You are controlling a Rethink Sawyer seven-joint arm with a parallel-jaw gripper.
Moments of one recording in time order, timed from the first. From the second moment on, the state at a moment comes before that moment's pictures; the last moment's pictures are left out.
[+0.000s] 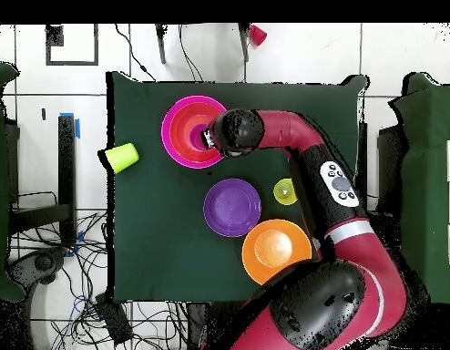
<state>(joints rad) -0.62 -0.27 0.70 1.24 -0.55 0.80 1.34</state>
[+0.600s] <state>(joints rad) -0.60 -0.30 0.70 1.26 -0.55 0.80 1.34</state>
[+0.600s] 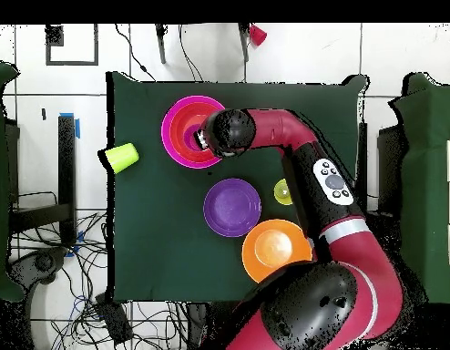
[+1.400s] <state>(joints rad) -0.58 -0.31 0.70 1.28 -0.55 0.80 1.34</state>
